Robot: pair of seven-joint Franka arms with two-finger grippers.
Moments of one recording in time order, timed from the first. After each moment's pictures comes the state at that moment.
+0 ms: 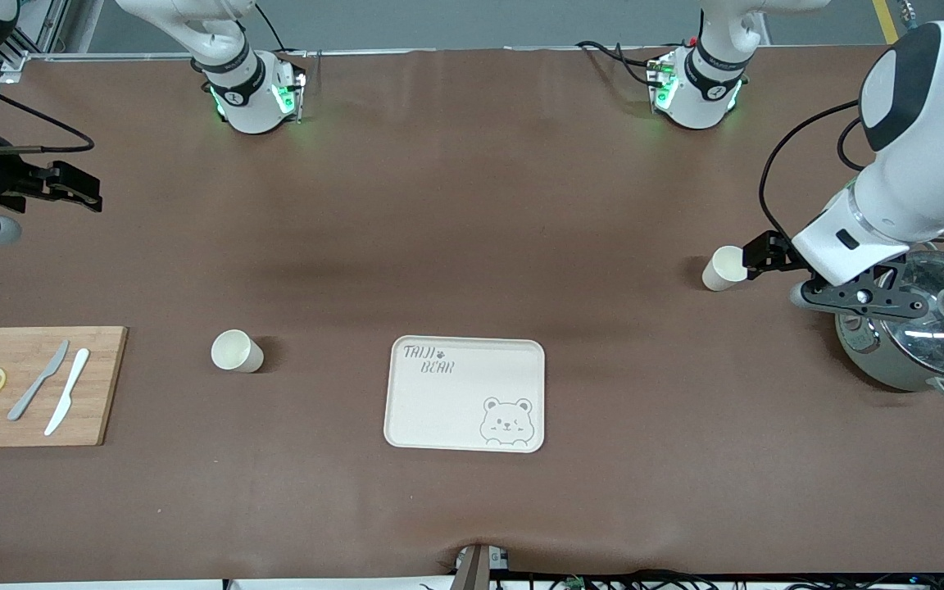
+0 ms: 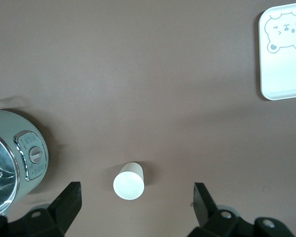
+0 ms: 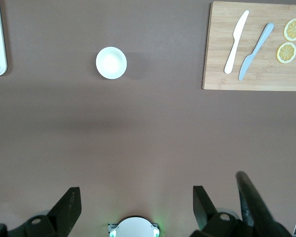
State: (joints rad) left arm -0.13 0.17 -0.07 -1.54 0.04 1.69 -0.01; right arm -0.04 0.06 0.09 -1.47 -0.08 1.36 0.01
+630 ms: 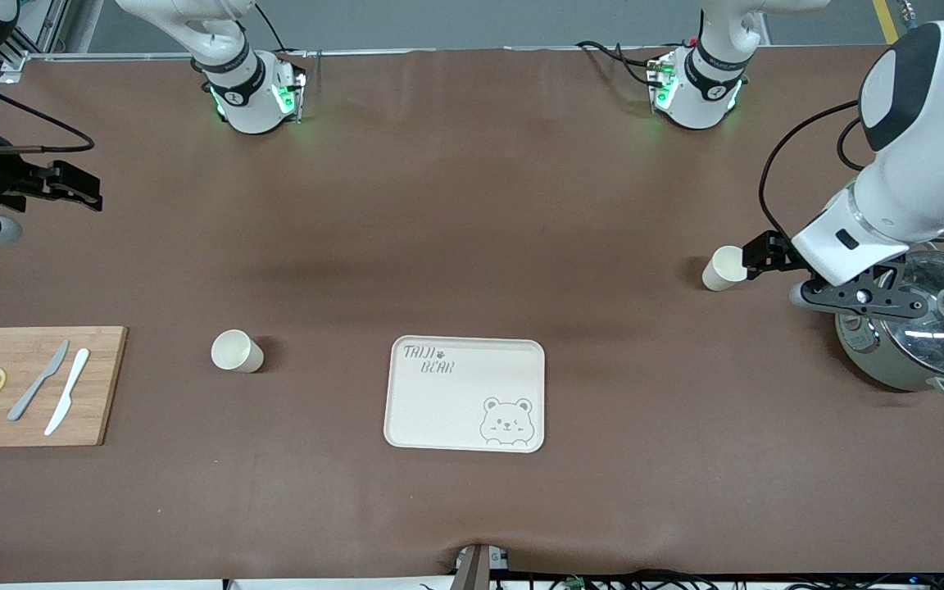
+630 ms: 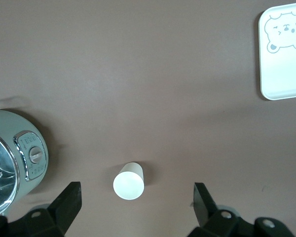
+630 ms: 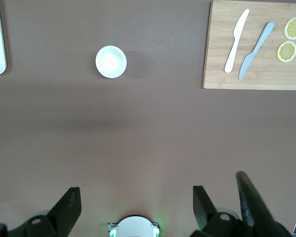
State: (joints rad) left arm -0.13 0.17 -0.07 -1.54 0.04 1.69 -0.01; right arm -0.04 0.06 0.09 -1.47 -0.08 1.35 0.00
